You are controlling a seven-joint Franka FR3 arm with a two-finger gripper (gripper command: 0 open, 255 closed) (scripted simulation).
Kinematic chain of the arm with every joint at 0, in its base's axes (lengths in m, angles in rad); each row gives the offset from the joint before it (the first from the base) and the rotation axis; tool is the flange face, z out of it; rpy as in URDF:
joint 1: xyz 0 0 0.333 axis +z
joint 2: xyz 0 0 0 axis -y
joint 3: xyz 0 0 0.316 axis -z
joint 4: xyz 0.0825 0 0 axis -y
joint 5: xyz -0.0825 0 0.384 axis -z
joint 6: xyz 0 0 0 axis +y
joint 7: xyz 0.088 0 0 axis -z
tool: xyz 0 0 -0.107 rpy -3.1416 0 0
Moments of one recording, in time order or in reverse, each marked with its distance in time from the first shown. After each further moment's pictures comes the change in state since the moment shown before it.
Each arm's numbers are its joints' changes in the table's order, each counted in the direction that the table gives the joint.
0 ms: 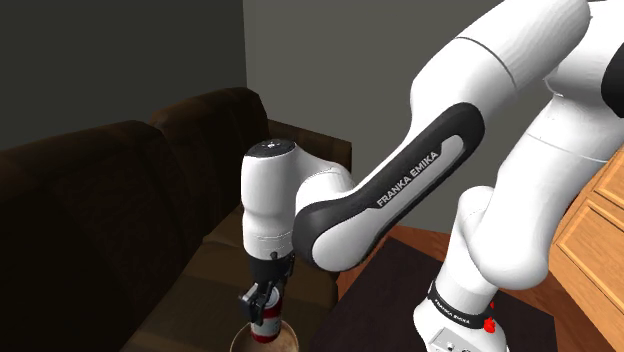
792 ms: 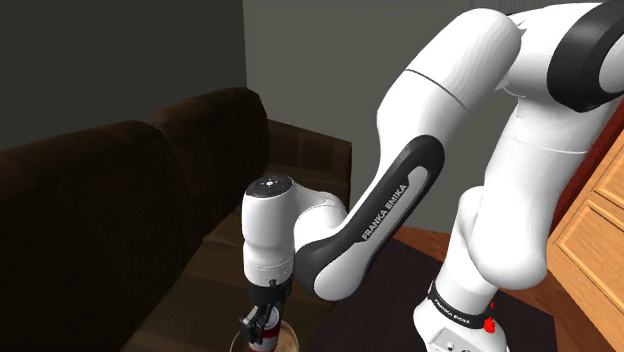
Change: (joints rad) arm -0.016 -0.164 -0.016 -0.032 0.105 -0.181 0.077
